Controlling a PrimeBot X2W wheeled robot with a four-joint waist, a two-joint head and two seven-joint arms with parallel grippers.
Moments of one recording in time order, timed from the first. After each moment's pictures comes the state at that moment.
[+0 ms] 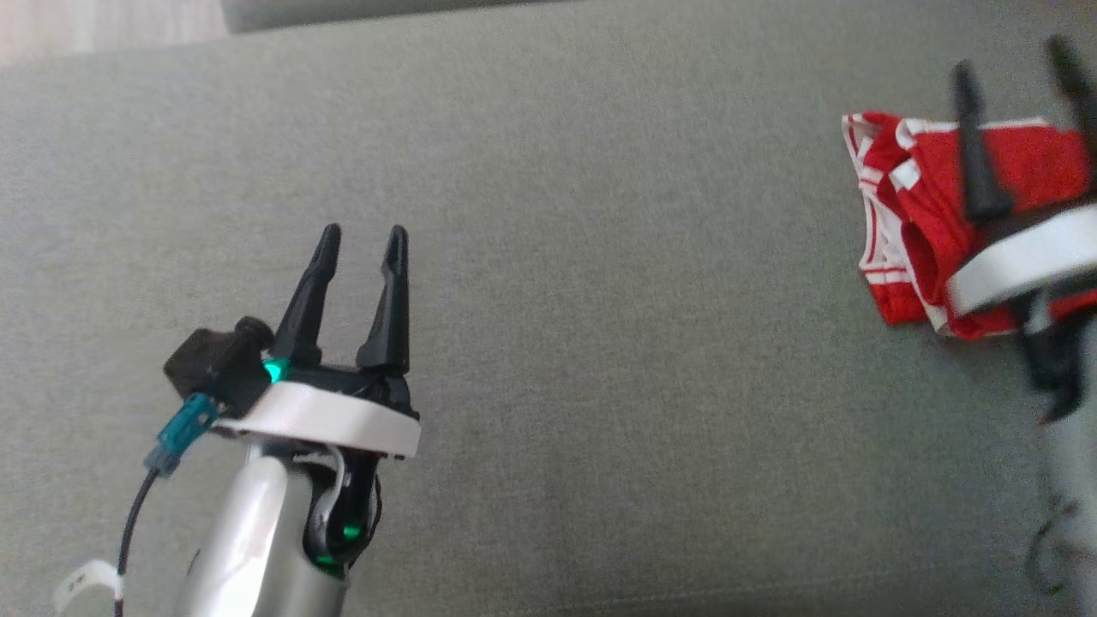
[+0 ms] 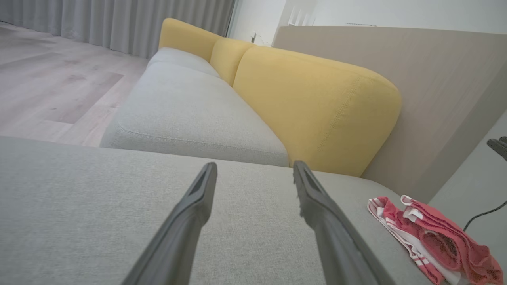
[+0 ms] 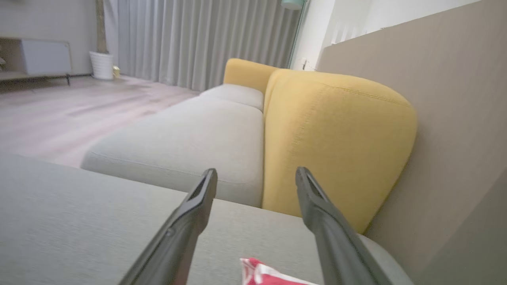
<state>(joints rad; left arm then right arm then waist) -0.22 0.04 -0.25 0.14 -0.38 -0.05 -0.25 -0.44 -0.31 0.04 0.11 0.11 0.13 0.06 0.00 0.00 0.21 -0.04</state>
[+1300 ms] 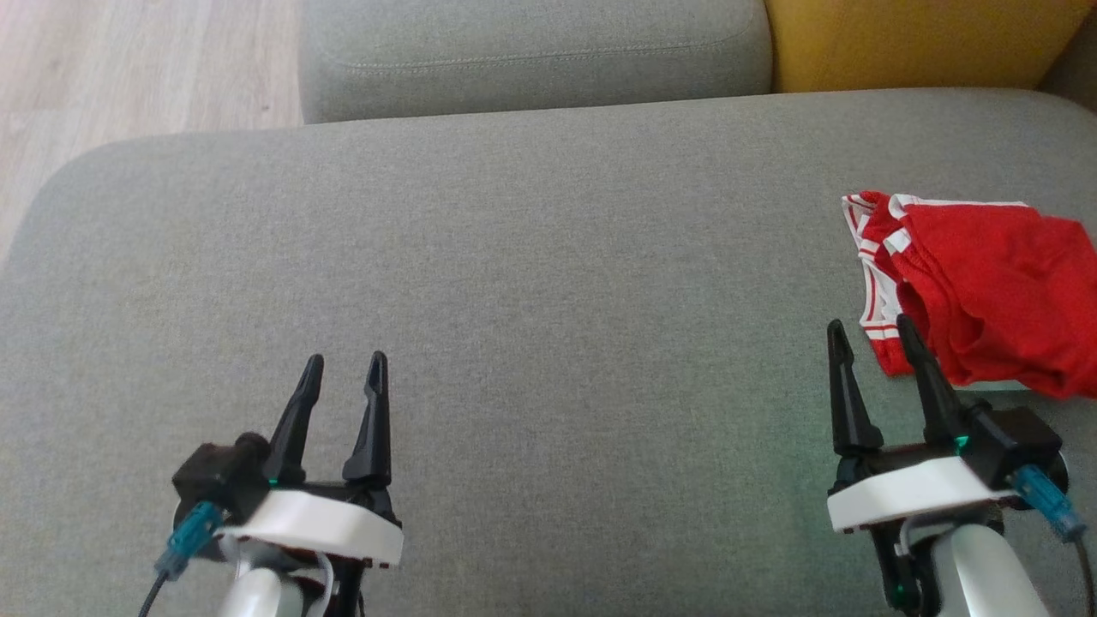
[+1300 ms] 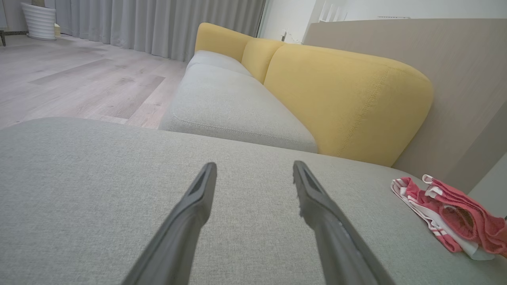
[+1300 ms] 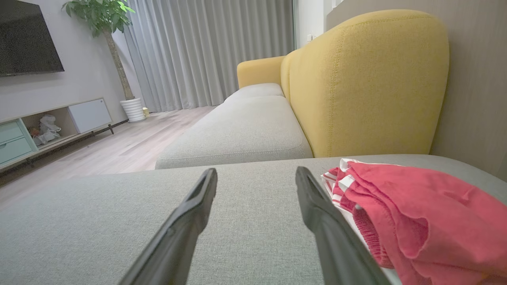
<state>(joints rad) 0.00 0.05 -0.21 0.13 -0.33 -0.03 -0.25 -0.05 -0.05 0.04 0.19 0.15 0.13 -0.21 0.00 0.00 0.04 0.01</state>
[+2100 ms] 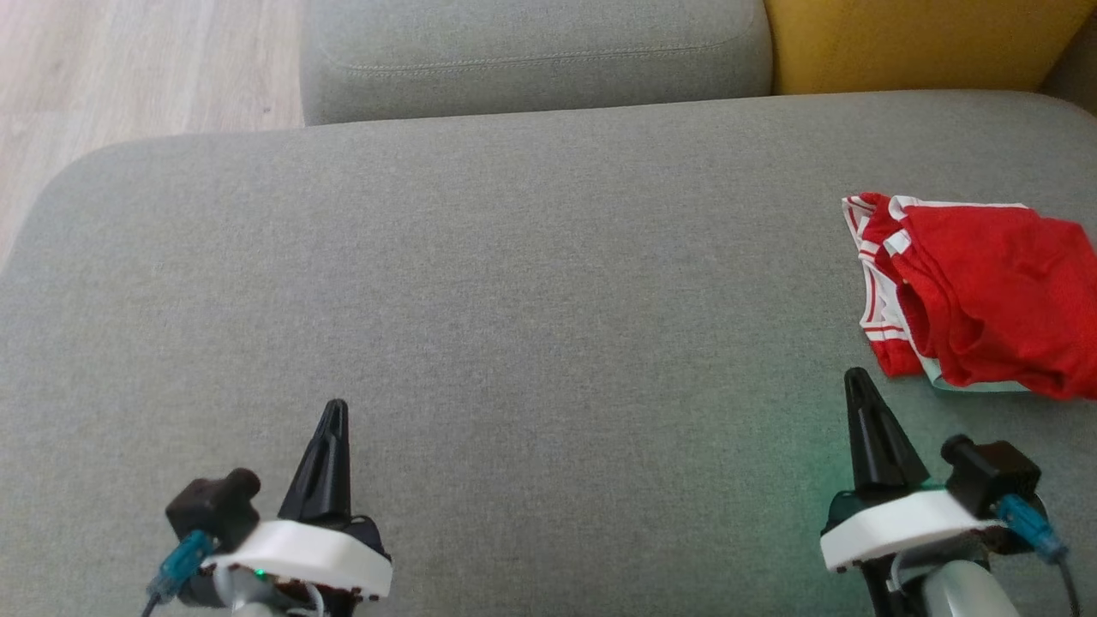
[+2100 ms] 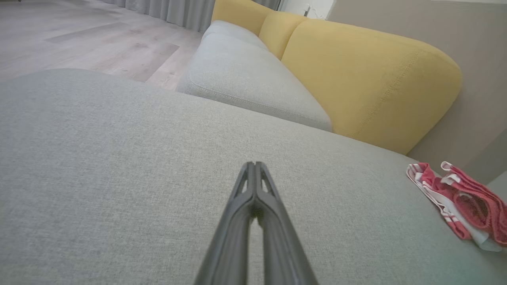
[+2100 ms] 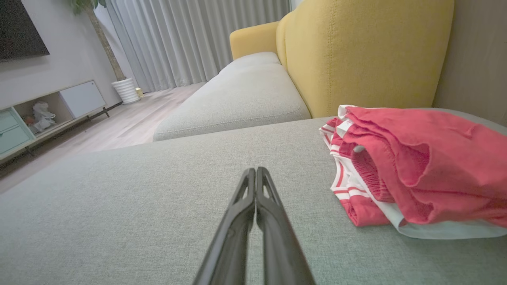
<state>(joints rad) 0.05 0.05 -0.18 0.20 -0.39 -0.03 -0.24 0.00 -0.05 0.05 0.27 0.19 0.13 -0.20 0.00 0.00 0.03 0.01</state>
